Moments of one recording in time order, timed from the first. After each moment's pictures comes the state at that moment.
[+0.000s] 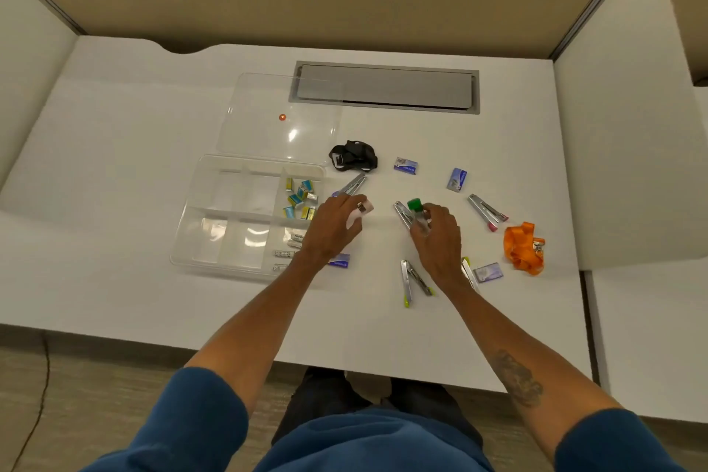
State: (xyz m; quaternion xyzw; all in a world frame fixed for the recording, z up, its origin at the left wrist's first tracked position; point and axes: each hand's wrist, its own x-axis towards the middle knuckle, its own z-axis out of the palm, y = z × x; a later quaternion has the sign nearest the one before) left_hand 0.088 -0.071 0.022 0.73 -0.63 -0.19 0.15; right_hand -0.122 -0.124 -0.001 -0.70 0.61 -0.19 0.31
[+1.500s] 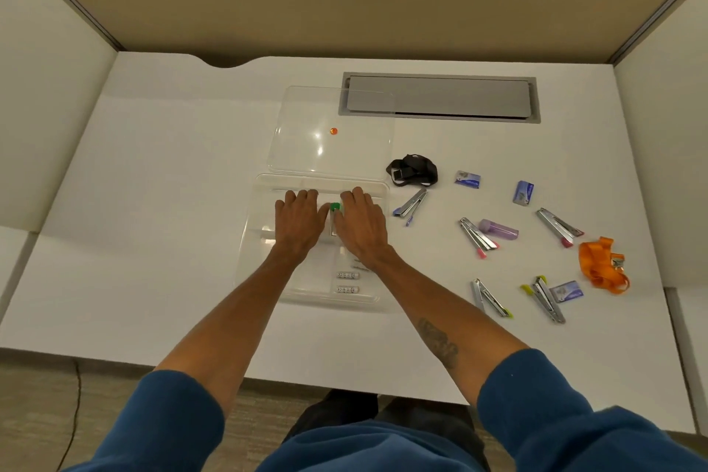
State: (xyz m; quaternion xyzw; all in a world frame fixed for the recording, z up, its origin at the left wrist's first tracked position) left_hand 0.282 -0.048 0.011 0.84 -0.54 -0.08 -0.01; right_hand 0.154 -0.094 0.010 -0.85 0.48 -0.08 0.21
